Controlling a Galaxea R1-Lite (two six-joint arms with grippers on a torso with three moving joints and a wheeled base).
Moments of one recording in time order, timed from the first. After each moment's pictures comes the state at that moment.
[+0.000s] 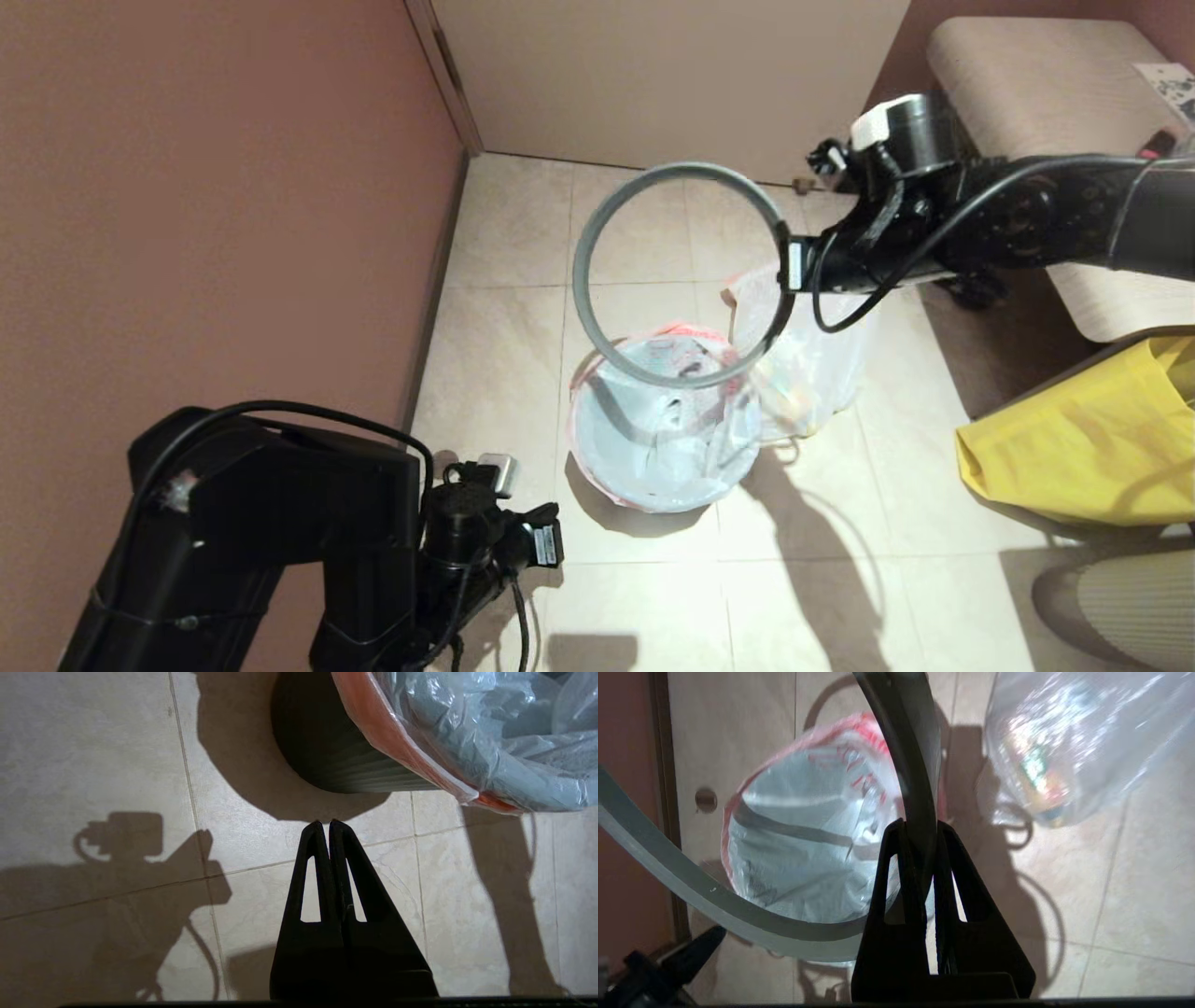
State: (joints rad) left arm -0.46 2.40 -0.50 -1.52 0.08 -0.25; right arm 0.39 2.08 -1.98 0.36 -0.08 0.21
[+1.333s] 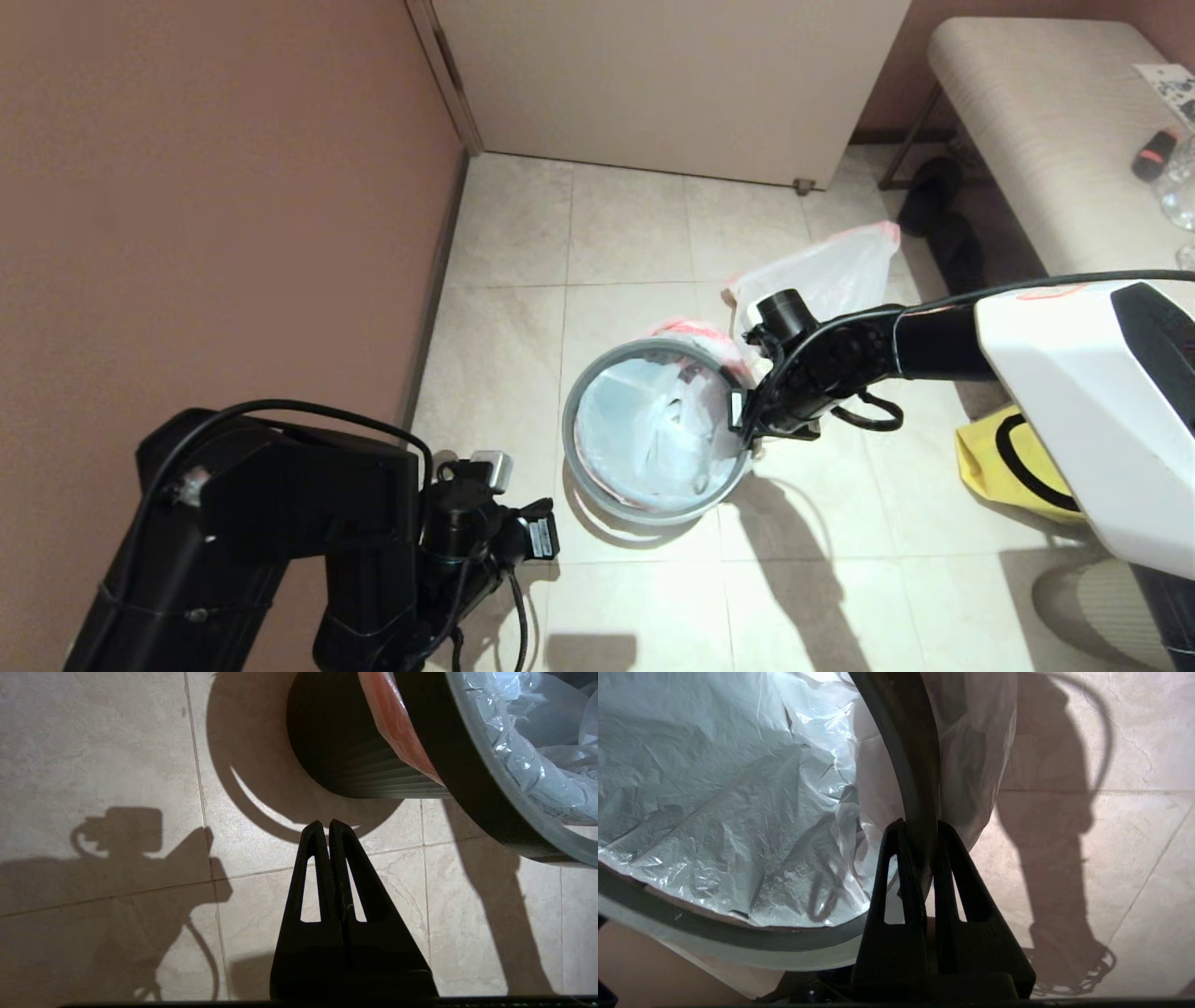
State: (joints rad) left arm -0.44 2.42 -0.53 -1.52 0.08 -0.27; right arm 0.42 2.37 -1.92 0.47 -0.05 0.43
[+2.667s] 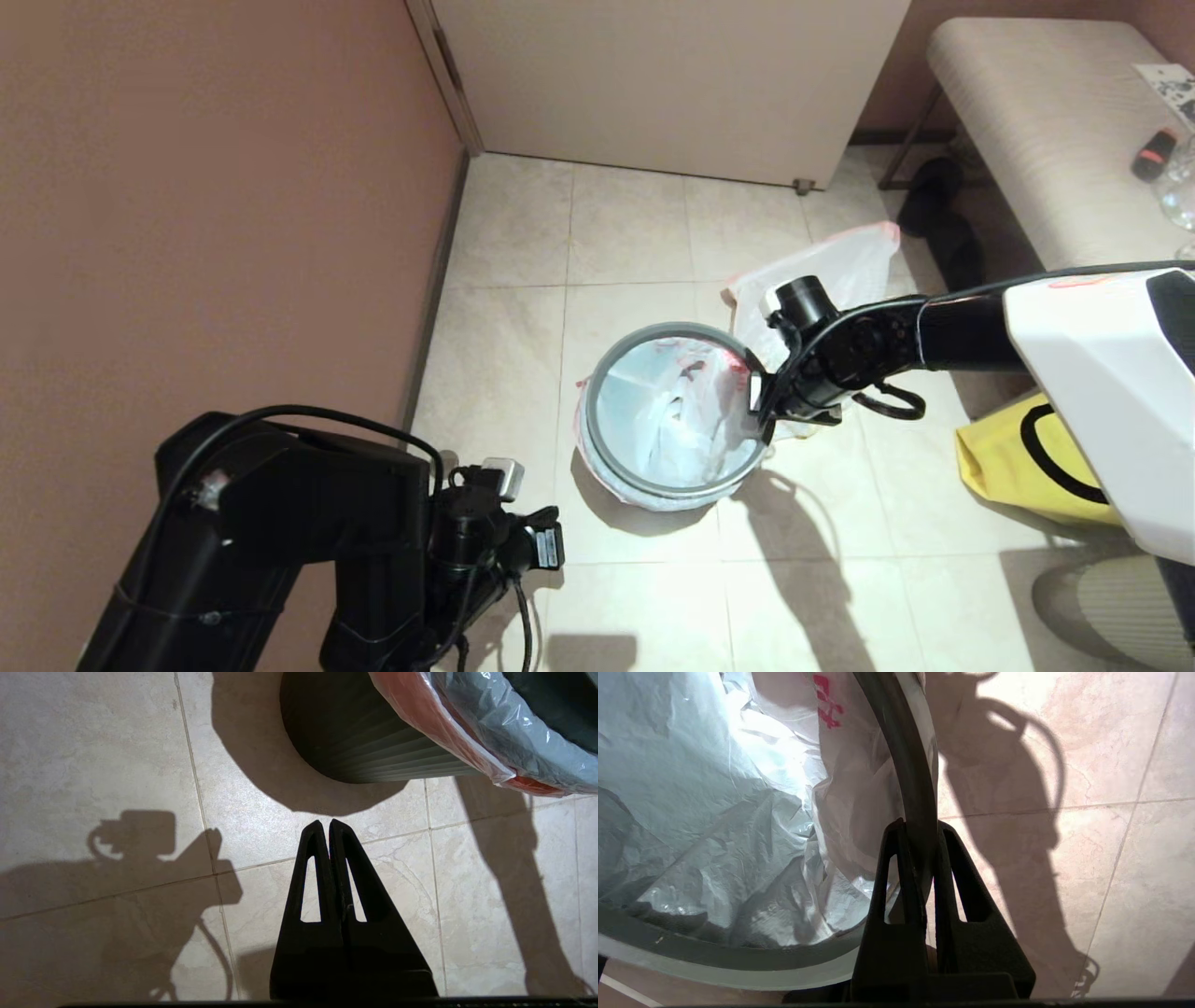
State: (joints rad) left arm -0.46 2.44 -0.52 -1.52 0.09 -0.22; right arm 0.39 2.34 -1.89 0.43 -0.16 0.45
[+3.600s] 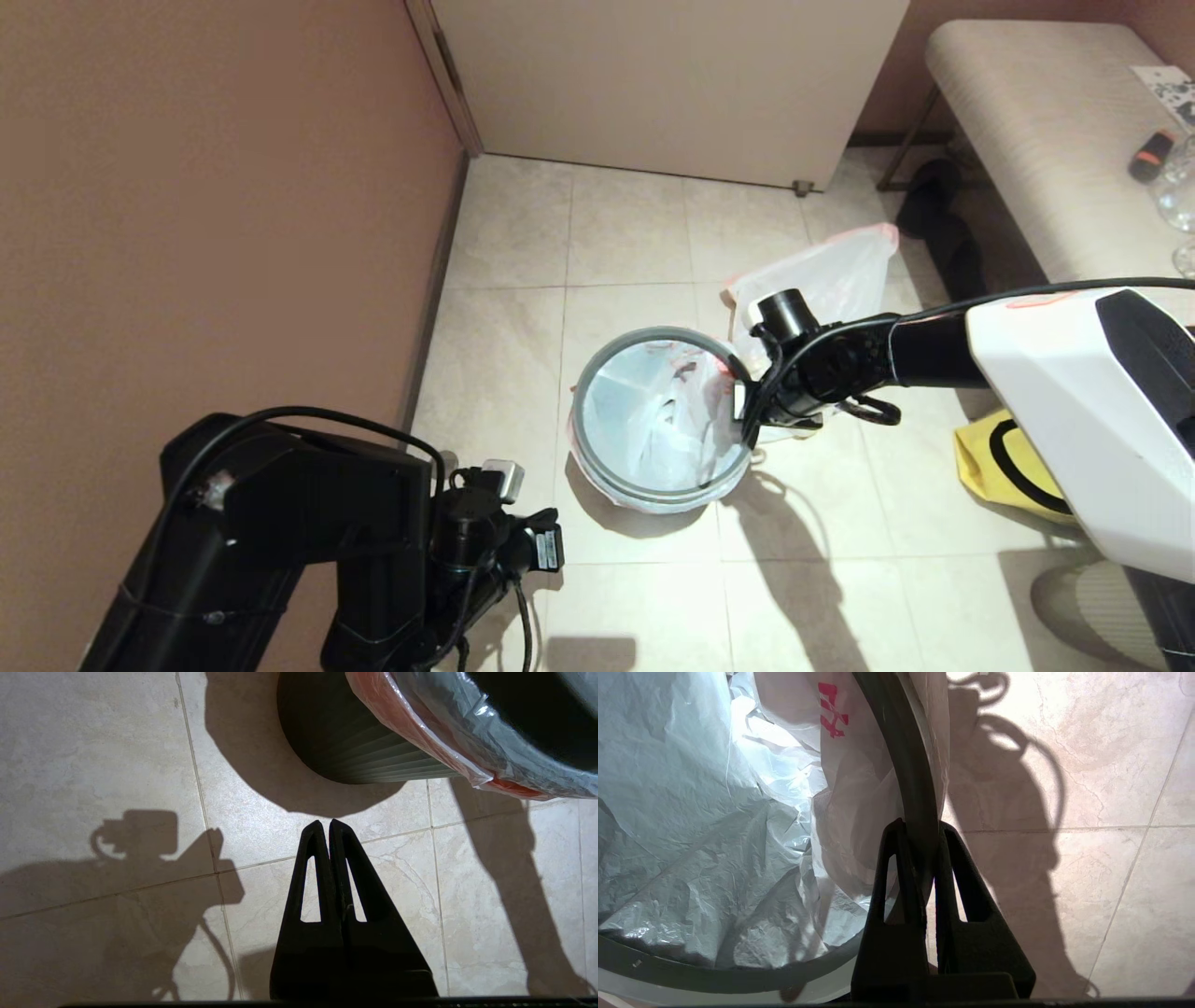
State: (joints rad) left arm -0.46 2.45 -0.53 -1.52 0.09 -0.22; right arm 0.42 2.41 -1.91 0.37 -0.16 0.42
